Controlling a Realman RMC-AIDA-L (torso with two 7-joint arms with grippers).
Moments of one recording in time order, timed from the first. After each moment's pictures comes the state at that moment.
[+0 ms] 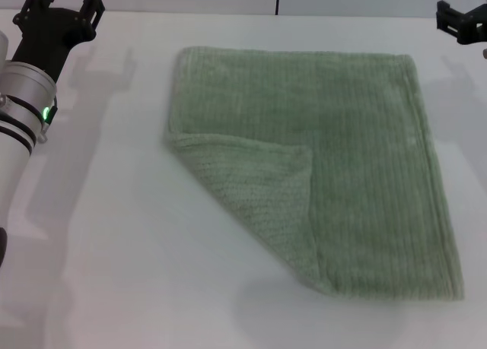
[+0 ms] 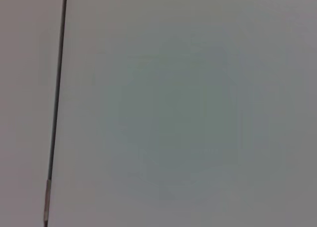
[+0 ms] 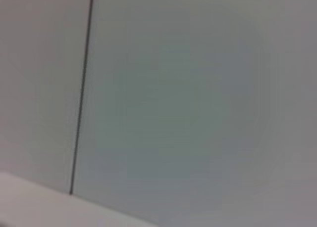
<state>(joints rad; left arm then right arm) -0.69 -2.07 0.08 -0.08 1.19 1.07 -0.21 0.19 2.09 -1.61 -1.53 -2.82 -0.49 2.86</state>
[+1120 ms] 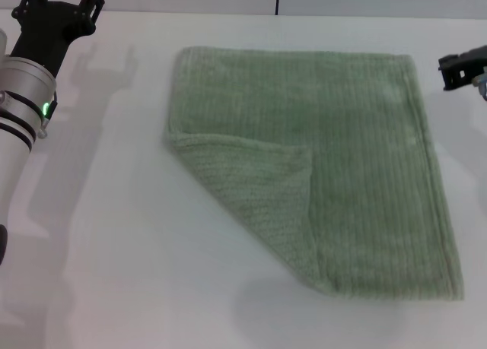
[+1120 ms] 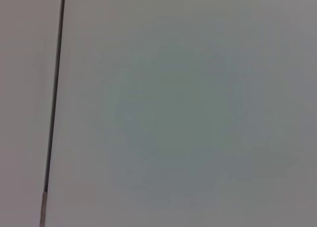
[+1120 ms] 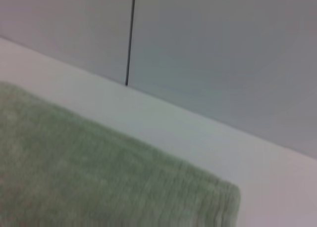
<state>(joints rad) -0.70 -2.07 0.08 -0.08 1.19 1.09 -0.21 0.35 2.08 -1.51 -1.59 -2.81 -1.06 2.87</state>
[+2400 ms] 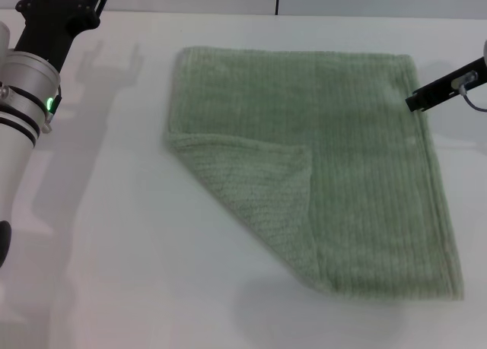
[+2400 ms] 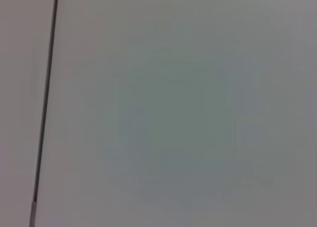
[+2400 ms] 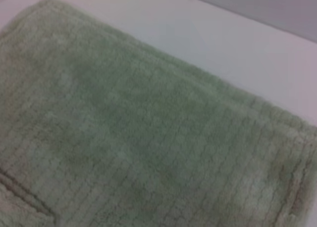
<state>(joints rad) -0.71 -2.07 0.08 -0.08 1.19 1.10 -0.21 0.81 2.00 -1.12 -0.88 -2.62 -1.23 2.49</state>
